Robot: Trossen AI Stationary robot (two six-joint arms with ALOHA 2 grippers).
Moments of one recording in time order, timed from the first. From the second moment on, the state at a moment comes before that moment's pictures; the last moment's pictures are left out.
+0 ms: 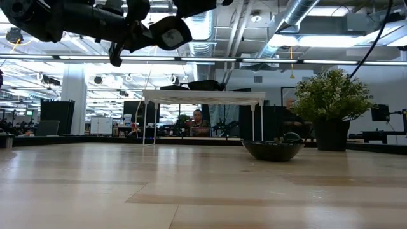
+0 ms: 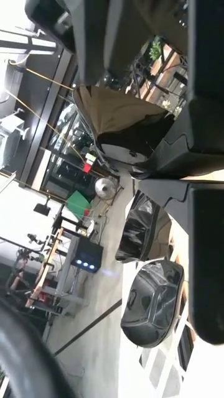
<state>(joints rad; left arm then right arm) -0.03 1.29 0.38 0.93 -0.73 -0.32 0.10 1.80 1.62 -0.12 0.91 -0.22</state>
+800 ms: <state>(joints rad) -0.01 1.29 0.38 0.89 -0.66 -0.29 0.06 1.62 1.62 -0.95 0.75 0.14</state>
